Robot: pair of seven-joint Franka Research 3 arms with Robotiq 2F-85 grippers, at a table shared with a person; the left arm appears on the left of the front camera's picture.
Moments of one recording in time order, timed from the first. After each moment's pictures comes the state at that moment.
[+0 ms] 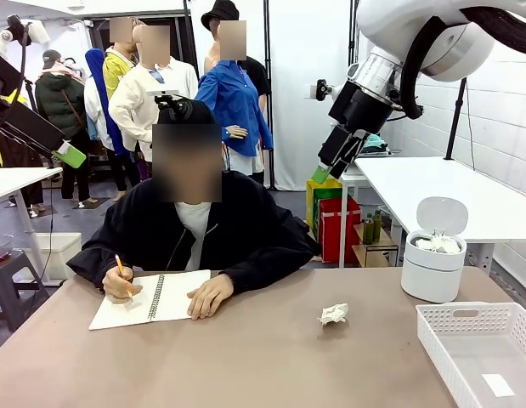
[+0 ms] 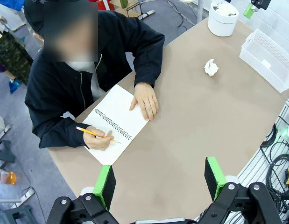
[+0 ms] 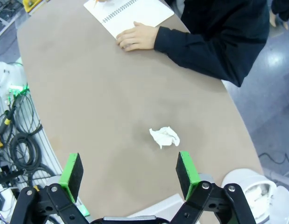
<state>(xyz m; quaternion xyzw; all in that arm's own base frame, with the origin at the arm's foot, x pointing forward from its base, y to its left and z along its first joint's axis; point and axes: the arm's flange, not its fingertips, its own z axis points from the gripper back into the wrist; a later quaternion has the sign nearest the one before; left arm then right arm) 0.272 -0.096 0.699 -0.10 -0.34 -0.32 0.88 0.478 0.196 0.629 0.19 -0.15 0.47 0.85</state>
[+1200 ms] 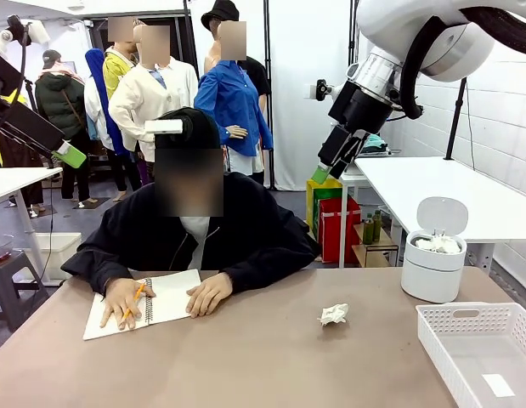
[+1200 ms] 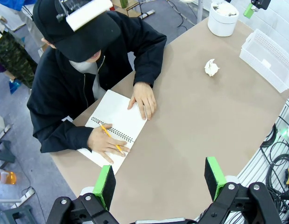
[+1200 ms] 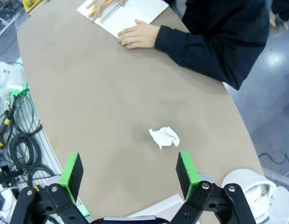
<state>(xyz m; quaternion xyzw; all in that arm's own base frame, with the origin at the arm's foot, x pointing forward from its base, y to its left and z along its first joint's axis) 0.272 -0.096 0.699 -0.10 -0.34 -0.32 0.88 0.478 0.197 0.629 0.19 -0.15 0.47 0.85</state>
